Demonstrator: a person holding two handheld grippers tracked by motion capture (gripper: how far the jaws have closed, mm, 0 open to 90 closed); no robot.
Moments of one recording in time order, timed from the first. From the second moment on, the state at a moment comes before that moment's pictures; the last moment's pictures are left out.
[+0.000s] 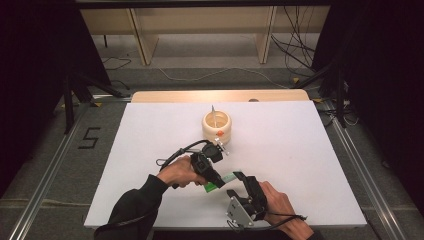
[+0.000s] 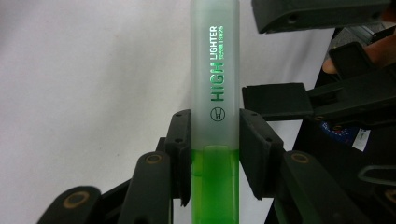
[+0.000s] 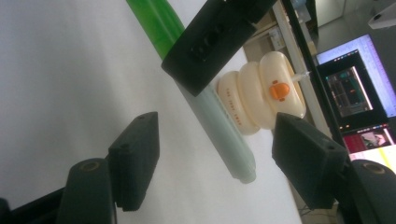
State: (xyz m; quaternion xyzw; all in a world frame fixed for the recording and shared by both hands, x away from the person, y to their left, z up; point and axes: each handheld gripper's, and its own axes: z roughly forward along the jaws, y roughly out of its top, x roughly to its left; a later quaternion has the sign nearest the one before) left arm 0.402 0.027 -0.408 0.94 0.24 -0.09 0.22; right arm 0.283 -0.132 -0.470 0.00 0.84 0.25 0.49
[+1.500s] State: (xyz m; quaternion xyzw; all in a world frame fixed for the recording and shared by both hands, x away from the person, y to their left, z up) left arm 0.396 0.019 -0.411 0.95 0.23 -0.11 0.20; right arm 0.277 -0.120 -0.492 -0.13 0.80 0.16 0.56
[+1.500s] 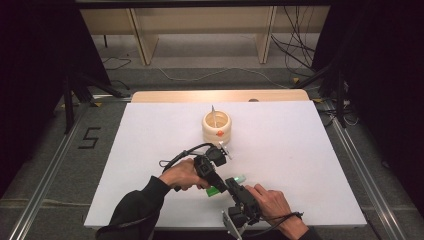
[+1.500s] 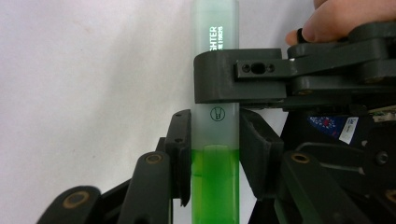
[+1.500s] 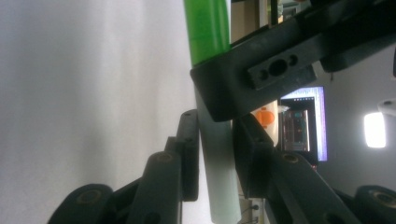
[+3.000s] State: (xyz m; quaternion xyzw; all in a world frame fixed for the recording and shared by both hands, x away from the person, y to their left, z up) left arm 0.351 0.134 -0.412 0.81 0.31 0.08 0.49; right arm 0.307 -0.156 -0.475 0.02 0.83 0.22 0.51
